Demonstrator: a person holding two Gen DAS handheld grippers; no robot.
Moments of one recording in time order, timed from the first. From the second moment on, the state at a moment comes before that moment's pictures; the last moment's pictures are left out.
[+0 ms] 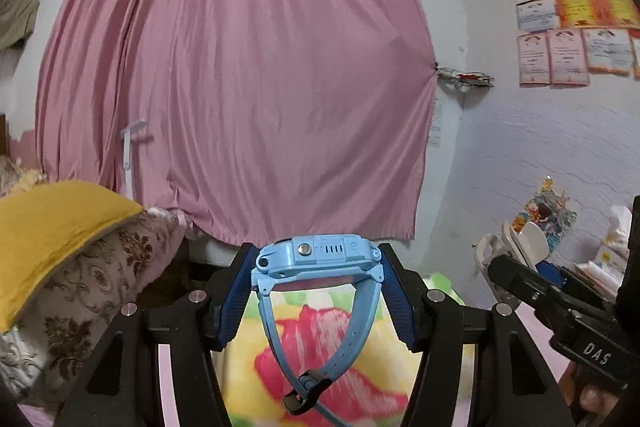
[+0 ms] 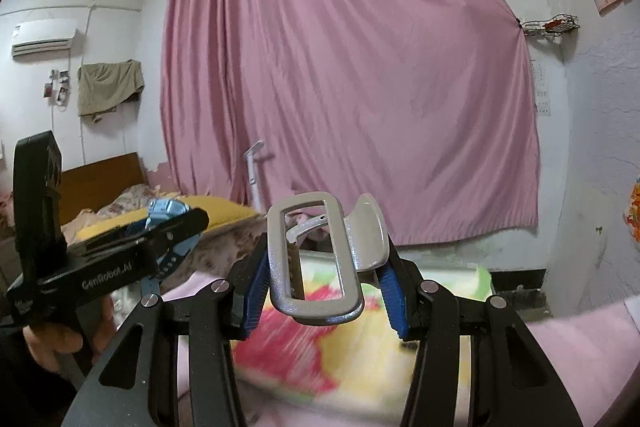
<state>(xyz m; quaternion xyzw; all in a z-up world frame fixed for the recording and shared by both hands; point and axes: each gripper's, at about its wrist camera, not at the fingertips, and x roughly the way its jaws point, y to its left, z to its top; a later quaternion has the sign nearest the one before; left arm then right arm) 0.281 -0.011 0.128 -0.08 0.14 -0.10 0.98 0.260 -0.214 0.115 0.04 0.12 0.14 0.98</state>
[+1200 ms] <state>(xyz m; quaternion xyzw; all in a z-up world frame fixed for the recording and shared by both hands) 0.395 -0.007 0.044 -0.13 0.45 -0.07 0.88 0.404 -0.238 0.017 0.07 0.44 0.09 0.89</state>
